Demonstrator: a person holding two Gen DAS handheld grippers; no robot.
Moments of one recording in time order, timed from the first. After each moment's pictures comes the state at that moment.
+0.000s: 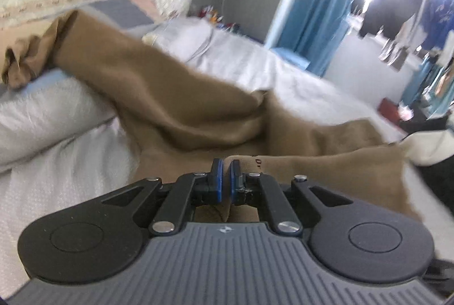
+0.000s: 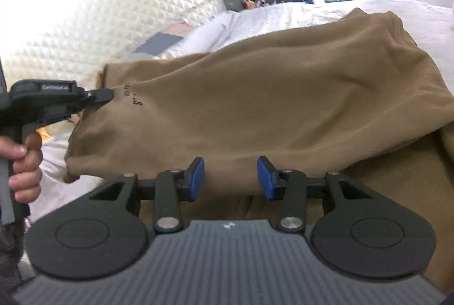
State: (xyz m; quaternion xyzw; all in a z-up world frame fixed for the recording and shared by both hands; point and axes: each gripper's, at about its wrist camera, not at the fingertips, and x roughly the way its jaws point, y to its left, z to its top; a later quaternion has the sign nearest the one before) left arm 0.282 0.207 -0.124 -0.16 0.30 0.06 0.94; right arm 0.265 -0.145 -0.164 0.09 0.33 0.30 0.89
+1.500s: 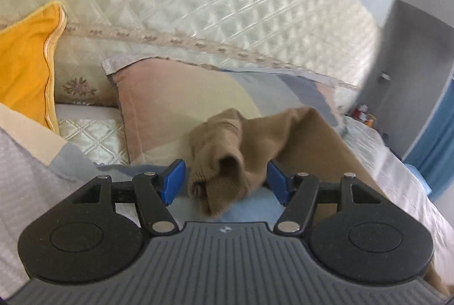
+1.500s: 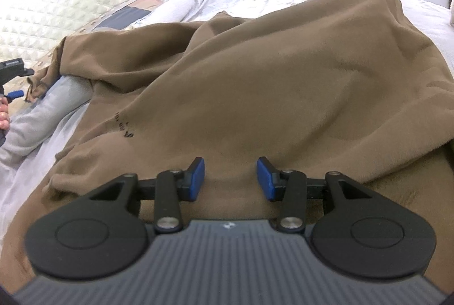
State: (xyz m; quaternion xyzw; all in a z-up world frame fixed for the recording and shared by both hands) left arm 0.294 0.450 -0.120 -0.26 0.16 0.37 0.88; right arm 0.302 -0.114 -0.200 0.06 0.36 0.26 0.90
